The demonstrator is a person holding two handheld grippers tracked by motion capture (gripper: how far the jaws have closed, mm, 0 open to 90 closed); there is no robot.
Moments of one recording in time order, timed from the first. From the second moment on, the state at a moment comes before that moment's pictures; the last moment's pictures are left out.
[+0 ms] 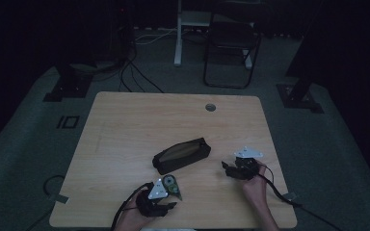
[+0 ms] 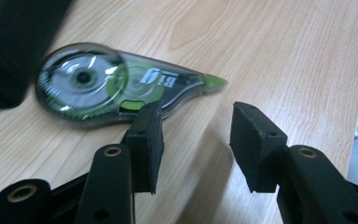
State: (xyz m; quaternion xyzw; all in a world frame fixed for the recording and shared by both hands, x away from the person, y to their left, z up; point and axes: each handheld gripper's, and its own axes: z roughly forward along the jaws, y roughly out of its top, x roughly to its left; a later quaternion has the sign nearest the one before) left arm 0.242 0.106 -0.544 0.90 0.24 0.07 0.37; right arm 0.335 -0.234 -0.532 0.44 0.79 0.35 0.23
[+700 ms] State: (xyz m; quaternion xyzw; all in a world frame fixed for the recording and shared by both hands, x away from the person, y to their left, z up) left arm 0.245 0.102 -0.532 0.88 0.24 0.10 0.41; right arm 0.334 -0.232 -0.534 0.43 0.80 0.34 0.24
